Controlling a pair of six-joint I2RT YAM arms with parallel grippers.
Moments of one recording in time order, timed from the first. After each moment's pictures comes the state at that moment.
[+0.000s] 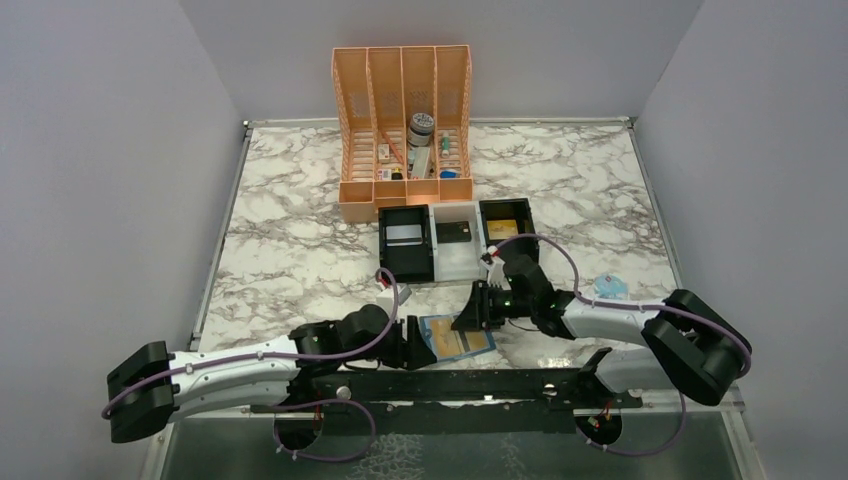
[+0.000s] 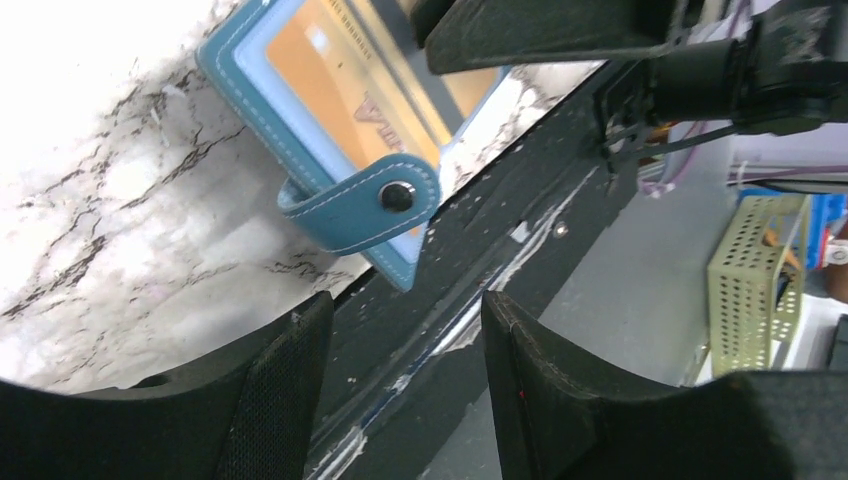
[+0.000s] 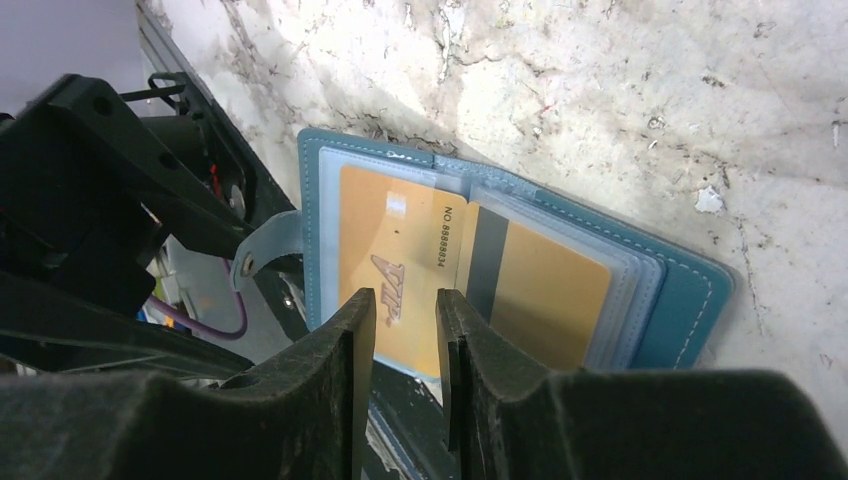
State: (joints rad) left arm -1.17 0.76 0.24 -0.05 0.06 -0.99; right arm 0.76 1.30 0.34 0.30 -0.49 0.79
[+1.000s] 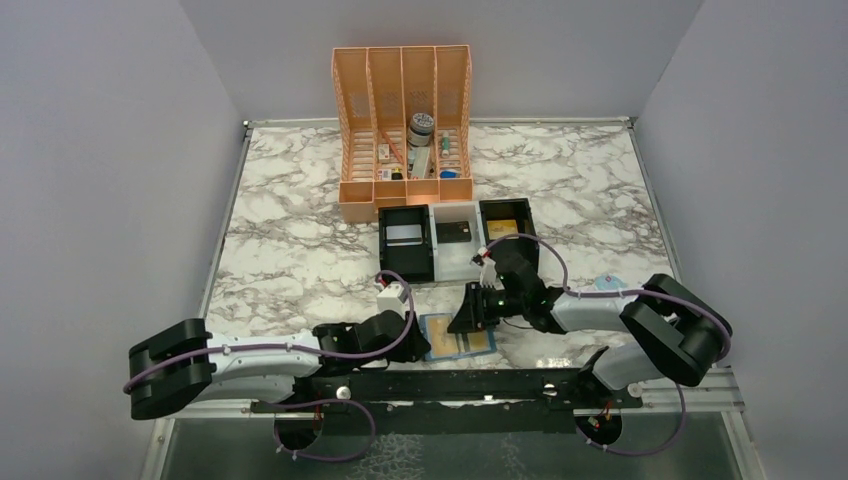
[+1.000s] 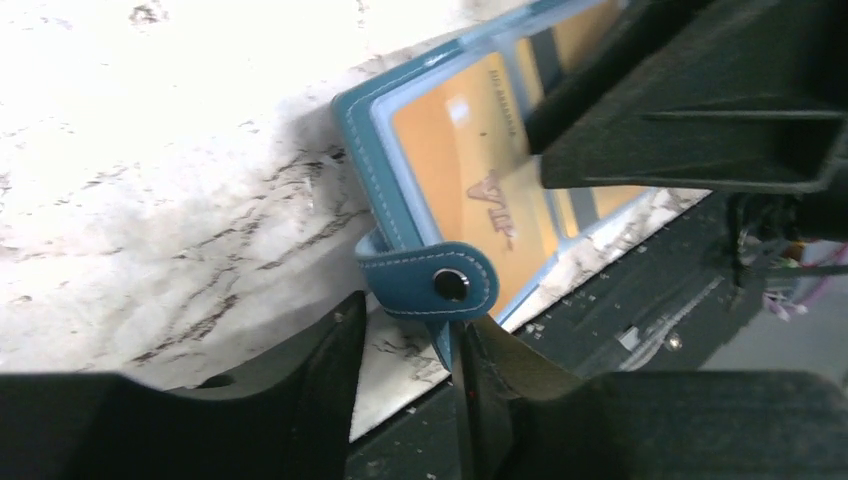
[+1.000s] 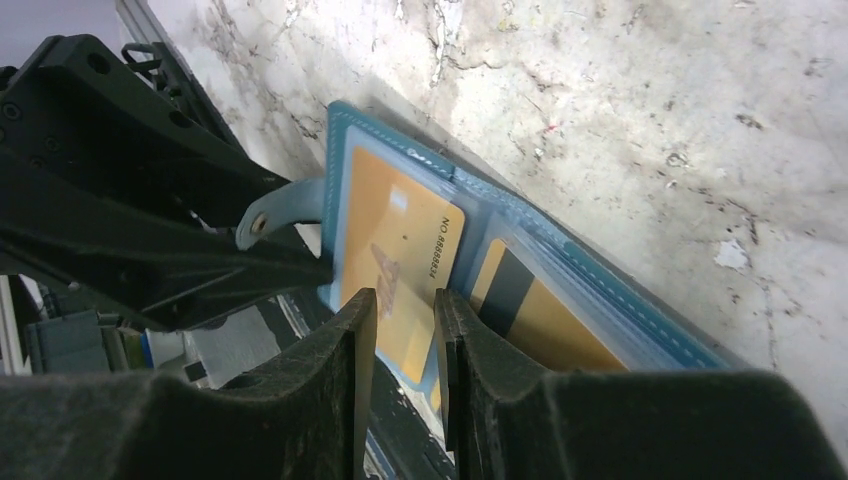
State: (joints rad) left arm -1.23 1.01 0.25 0.05 -0.21 -1.03; right arm 0.76 1.44 0.38 0.37 -0.54 0.74
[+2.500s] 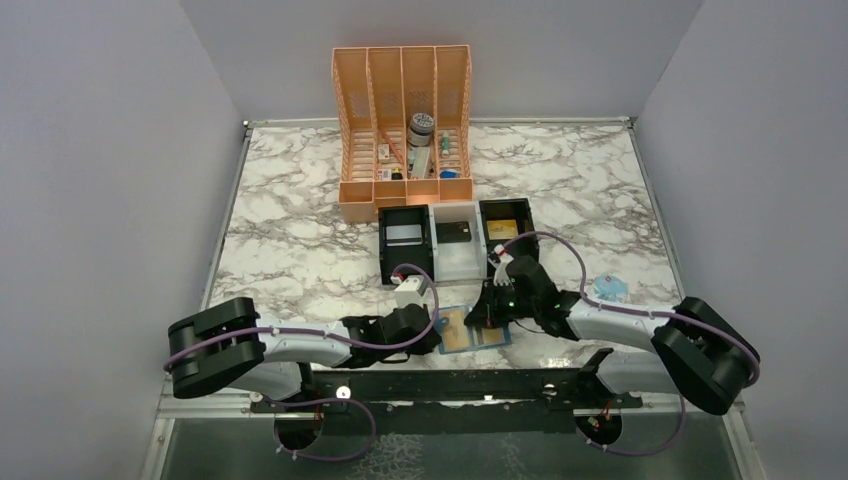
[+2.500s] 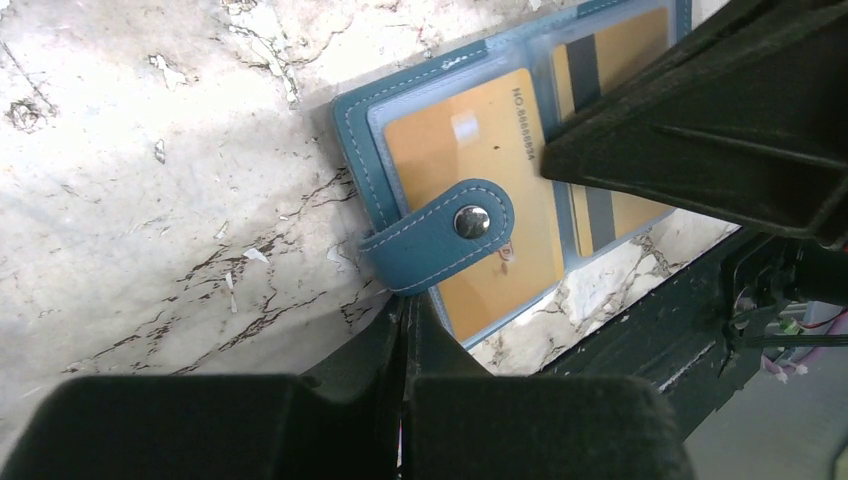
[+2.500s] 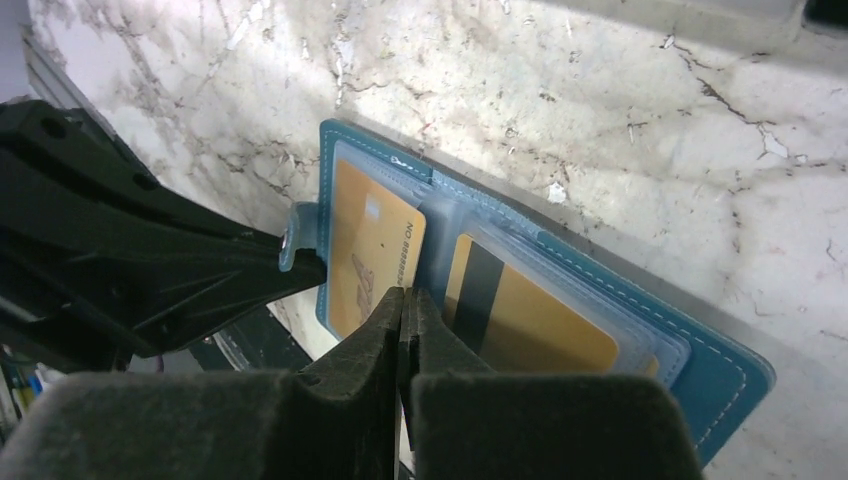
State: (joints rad) left arm -1.23 1.30 0.37 0.17 -0.26 -1.05; right arm 0.75 1.28 0.35 0.19 -0.34 0.70
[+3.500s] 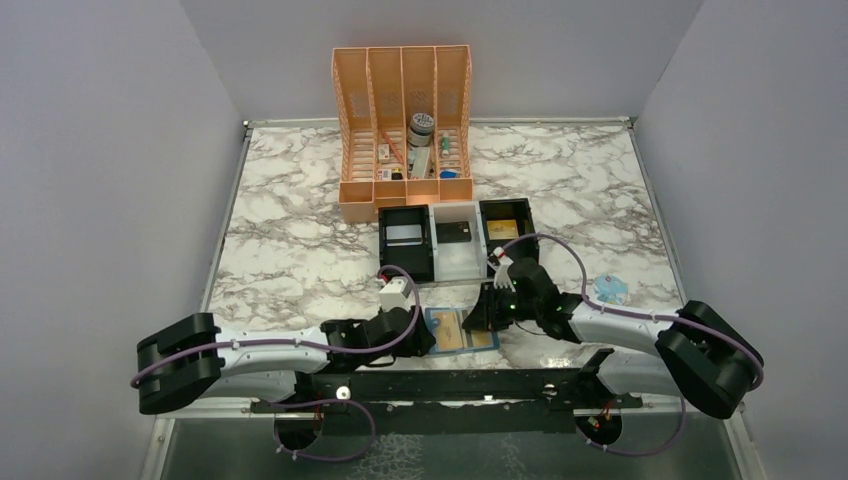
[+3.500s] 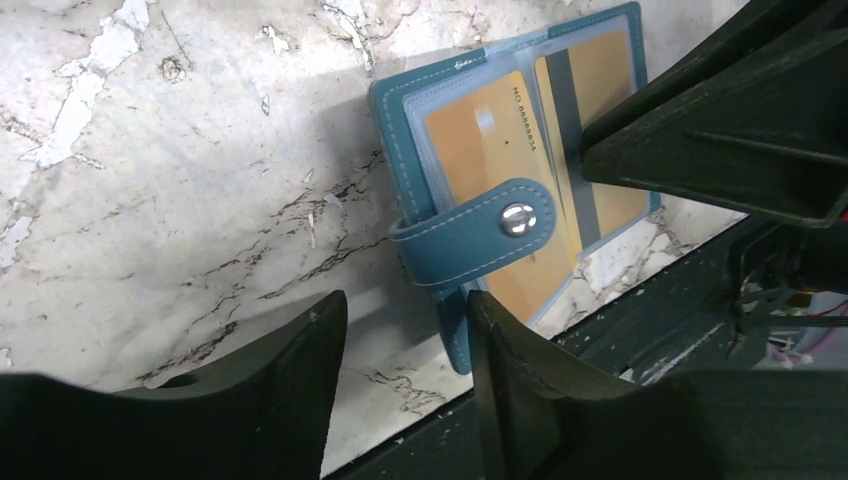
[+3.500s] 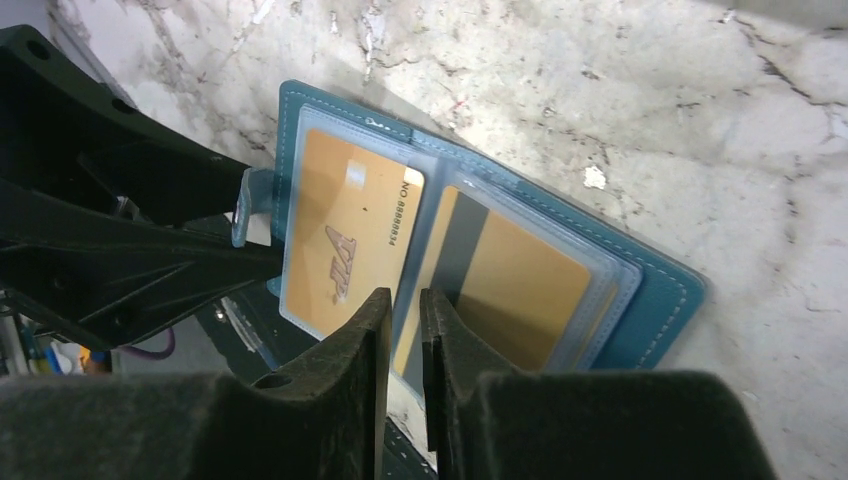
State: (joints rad) left arm -1.24 1.11 0.31 0.03 -0.30 -1.06; right arm 0.75 1.23 0.32 0.20 -0.37 0.69
